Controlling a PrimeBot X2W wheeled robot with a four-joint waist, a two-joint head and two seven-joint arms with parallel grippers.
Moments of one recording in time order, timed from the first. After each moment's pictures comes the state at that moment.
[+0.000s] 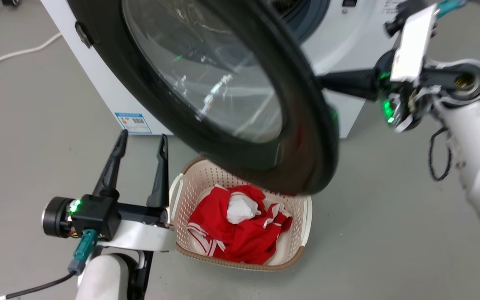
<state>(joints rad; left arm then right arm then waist) -0.18 0.05 -0.05 0.00 -0.04 -0.10 -0.26 -1.13 -0.24 0.46 0.90 1.67 0.13 1.00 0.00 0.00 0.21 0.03</state>
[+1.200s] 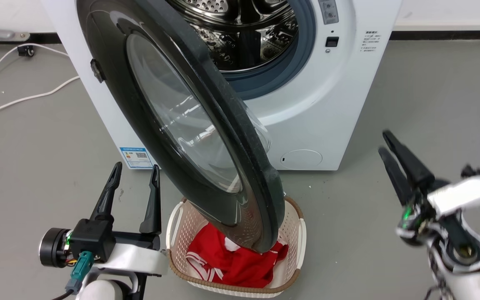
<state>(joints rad) -0.08 0.05 -0.02 0.02 -0.05 -0.09 -0.26 -0.35 -0.23 0.15 0.31 1.67 0.13 0.20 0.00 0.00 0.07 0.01</state>
